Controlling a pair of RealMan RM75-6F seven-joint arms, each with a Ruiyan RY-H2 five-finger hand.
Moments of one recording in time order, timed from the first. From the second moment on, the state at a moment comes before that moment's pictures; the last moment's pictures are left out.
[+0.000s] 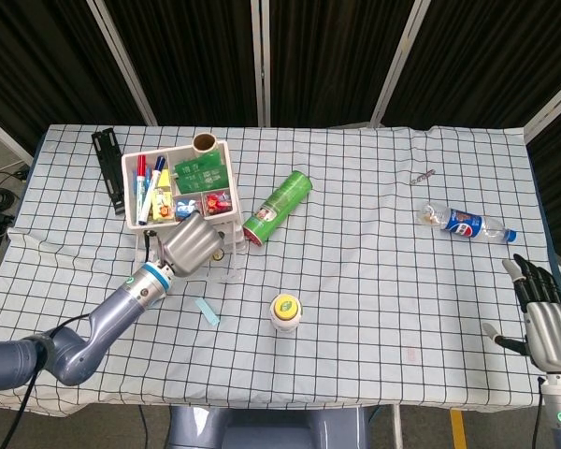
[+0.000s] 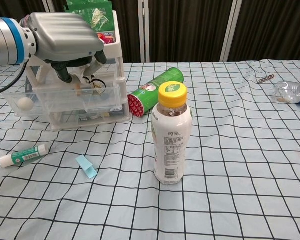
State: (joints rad) left arm -1.03 -1.25 -0.03 -1.71 1.08 0.95 0.96; right arm 0.09 -1.12 0.09 -1.58 -1.49 1.49 0.14
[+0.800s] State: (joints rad) left arm -0.87 -1.09 -0.06 -1.93 1.19 1.22 0.84; right arm 0.08 -1.12 0.08 -1.59 -1.51 1.49 0.12
